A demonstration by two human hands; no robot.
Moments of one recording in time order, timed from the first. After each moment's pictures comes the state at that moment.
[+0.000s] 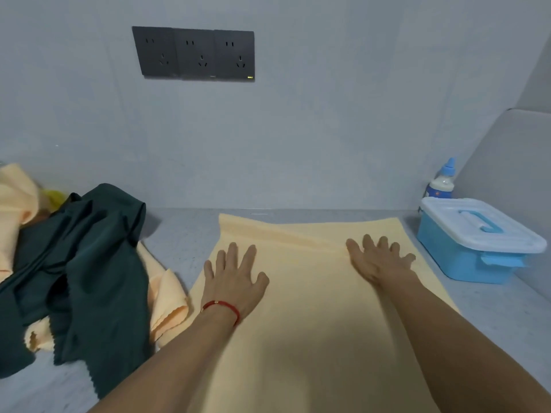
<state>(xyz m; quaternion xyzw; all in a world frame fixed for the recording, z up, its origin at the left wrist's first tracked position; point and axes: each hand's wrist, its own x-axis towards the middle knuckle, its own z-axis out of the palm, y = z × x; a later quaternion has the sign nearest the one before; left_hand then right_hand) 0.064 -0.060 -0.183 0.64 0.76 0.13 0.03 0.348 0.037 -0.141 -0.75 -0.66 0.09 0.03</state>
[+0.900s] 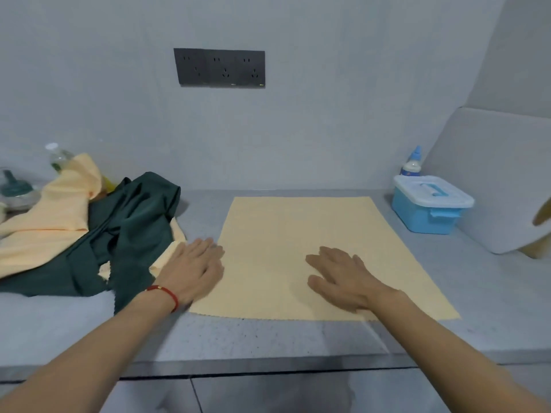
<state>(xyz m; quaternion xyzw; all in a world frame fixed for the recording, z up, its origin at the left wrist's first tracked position) -0.047 -0.223 -0.164 0.72 0.69 0.09 -0.02 0.320 -0.170 -0.151 -0.51 -0.86 0.10 0.02</state>
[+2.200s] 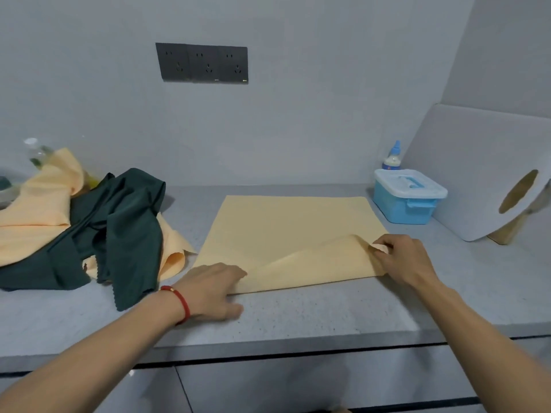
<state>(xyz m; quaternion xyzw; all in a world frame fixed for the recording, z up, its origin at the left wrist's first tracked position) 0.052 -0.277 -0.121 0.79 0.61 -0.06 0.08 0.446 -0.179 -0.134 -0.65 -0.70 0.08 0.29</state>
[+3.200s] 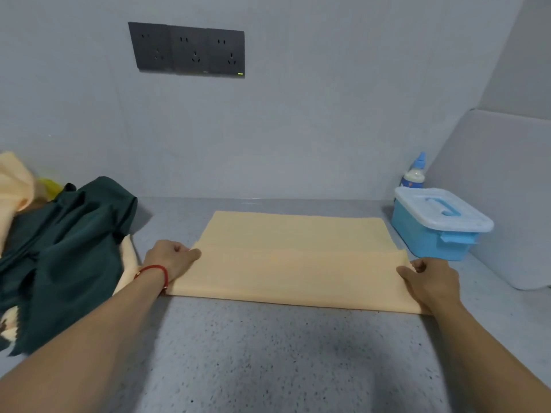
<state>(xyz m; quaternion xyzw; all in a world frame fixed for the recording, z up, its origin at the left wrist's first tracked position) -0.041 -0.078 -0.167 0.42 0.81 0.35 0.22 0.462 -0.041 -0.165 -0.79 -0.51 0.12 0.31</state>
